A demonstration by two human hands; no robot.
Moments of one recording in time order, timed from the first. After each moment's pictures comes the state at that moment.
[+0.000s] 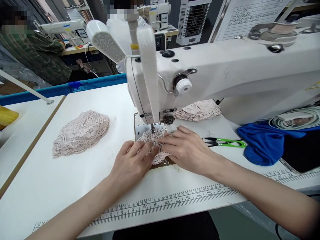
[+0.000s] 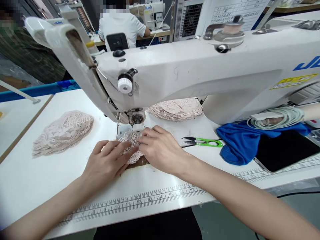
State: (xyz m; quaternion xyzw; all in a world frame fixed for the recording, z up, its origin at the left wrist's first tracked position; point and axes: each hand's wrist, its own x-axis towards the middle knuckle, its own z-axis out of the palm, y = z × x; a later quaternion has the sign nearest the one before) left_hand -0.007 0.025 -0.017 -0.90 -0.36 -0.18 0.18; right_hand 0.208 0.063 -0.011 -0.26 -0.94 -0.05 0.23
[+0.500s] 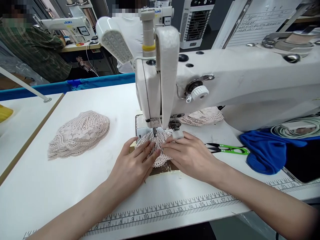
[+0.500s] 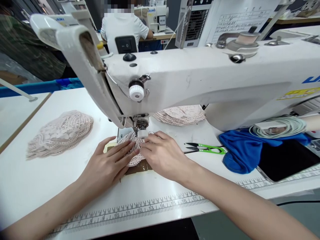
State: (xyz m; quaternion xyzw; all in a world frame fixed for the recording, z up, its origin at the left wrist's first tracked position) left_hand -0.010 0.028 -0.024 -0.90 -0.37 -0.18 0.12; right_hand 0.206 0.062 -0.013 -0.27 -0.94 -0.05 0.22
